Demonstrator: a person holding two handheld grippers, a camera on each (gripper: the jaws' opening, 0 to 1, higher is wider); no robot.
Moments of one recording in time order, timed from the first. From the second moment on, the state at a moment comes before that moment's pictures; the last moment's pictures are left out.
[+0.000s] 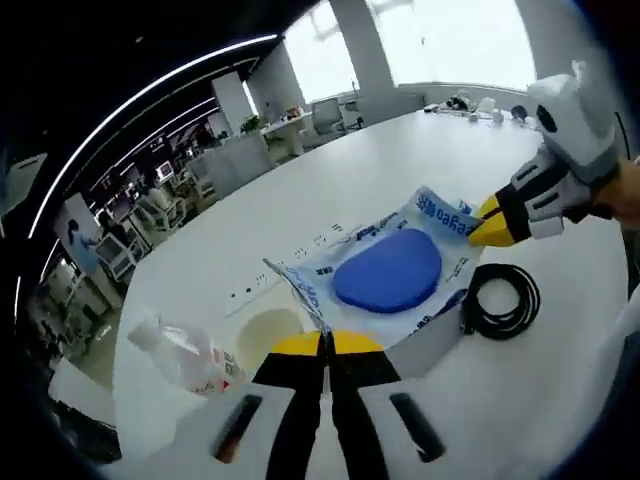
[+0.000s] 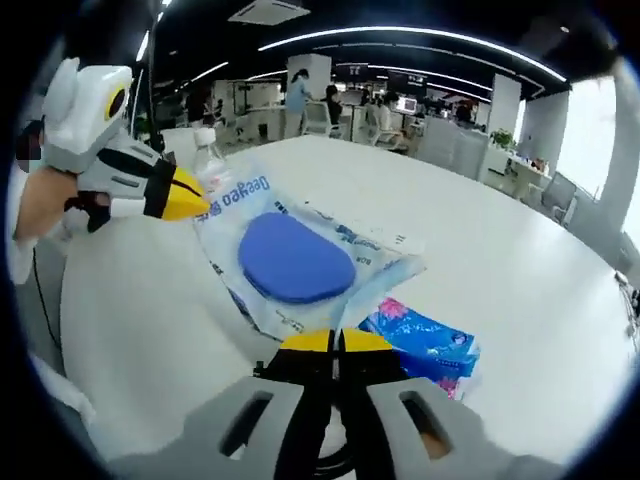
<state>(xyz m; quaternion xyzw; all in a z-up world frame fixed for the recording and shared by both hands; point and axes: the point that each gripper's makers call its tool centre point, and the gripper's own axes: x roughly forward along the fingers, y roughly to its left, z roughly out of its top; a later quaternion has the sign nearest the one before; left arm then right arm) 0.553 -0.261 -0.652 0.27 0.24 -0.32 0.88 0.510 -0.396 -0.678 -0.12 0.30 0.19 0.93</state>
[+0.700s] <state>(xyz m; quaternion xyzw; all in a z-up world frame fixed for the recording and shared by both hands) 0.566 -0.262 -0.694 0.29 0.29 -0.33 0.85 0.528 -0.393 -0.715 -0.17 0.34 0.21 0.90</state>
